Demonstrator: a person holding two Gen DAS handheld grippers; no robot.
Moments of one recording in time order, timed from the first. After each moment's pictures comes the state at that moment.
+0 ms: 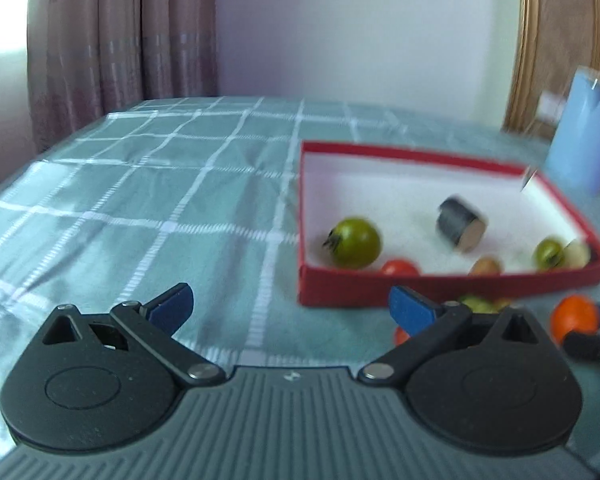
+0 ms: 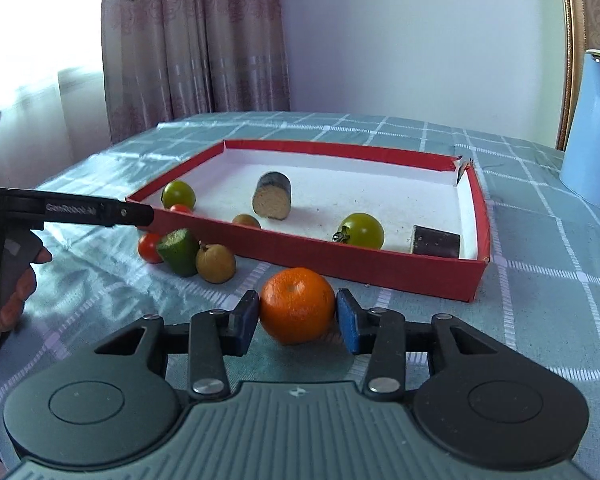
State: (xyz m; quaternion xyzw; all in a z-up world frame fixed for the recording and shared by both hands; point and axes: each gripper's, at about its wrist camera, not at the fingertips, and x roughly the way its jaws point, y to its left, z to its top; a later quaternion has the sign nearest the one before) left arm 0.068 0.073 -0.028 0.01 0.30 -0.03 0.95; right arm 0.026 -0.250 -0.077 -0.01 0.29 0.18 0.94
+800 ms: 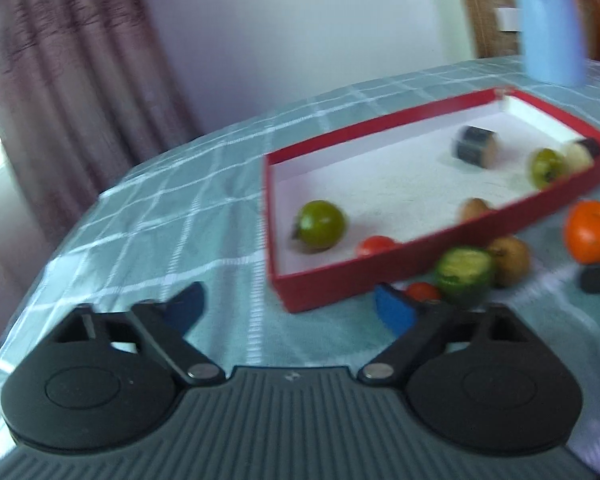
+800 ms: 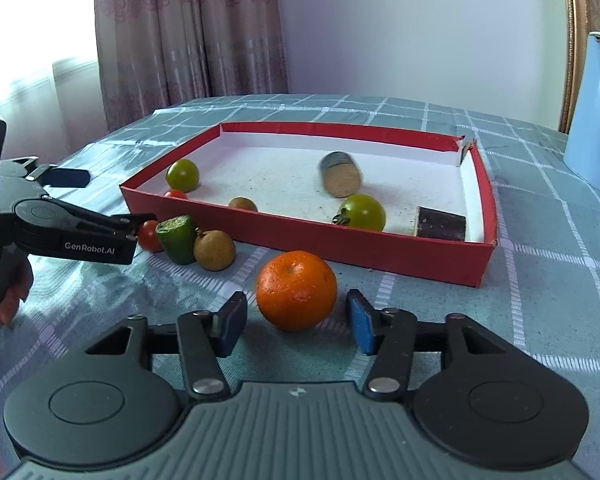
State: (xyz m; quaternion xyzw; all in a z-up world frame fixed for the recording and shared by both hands) left arm 0.055 0.031 -0.029 0.19 0.26 -0.05 0.94; right arm 0.028 -0.246 -0.080 -0.01 0.30 0.18 0.94
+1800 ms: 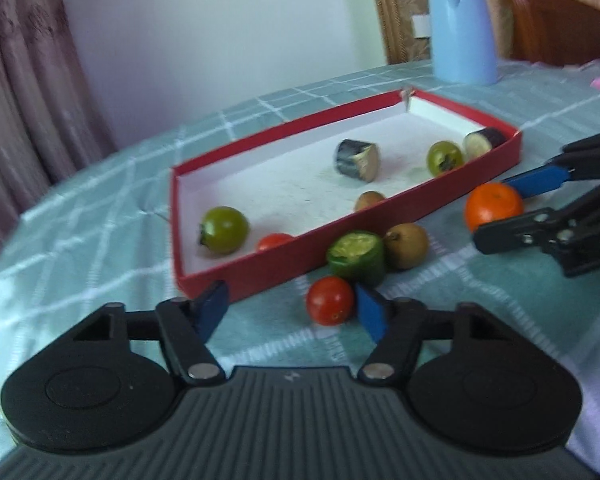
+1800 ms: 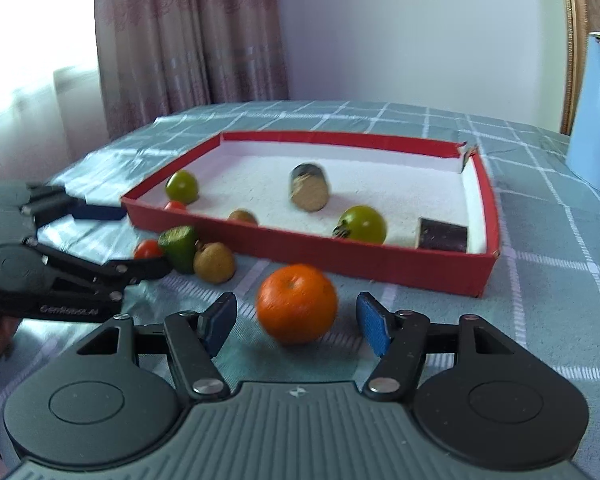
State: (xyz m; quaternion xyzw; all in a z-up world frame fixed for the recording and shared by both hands) left arm 0.044 0.026 -0.034 0.17 0.27 -0.20 0.93; right arm 0.034 -0.250 -0.076 0.01 0.29 0.17 0.94
